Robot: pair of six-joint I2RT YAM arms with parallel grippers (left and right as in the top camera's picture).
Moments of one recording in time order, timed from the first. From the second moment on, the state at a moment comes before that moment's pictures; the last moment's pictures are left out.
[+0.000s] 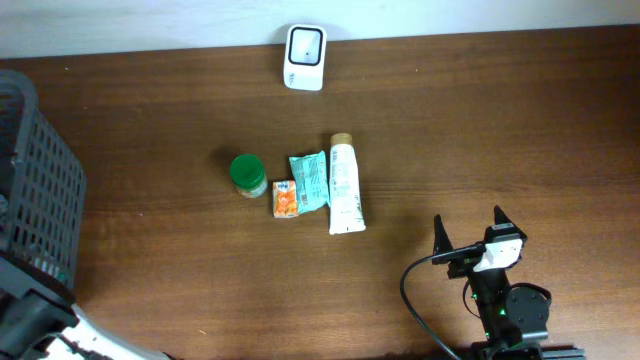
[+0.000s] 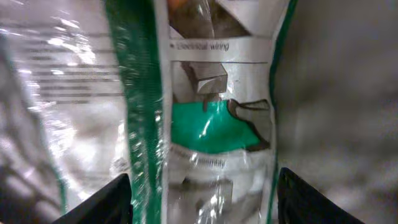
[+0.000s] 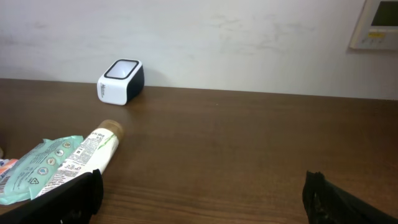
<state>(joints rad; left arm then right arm) 0.83 2.12 1.68 -1.01 -0.17 0.10 0.03 0.01 0.01 -0.07 -0.08 0.00</state>
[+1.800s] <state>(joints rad) 0.07 1.39 1.64 -1.14 -0.04 0.01 0.03 0.01 0.01 -0.07 -0.08 0.00</state>
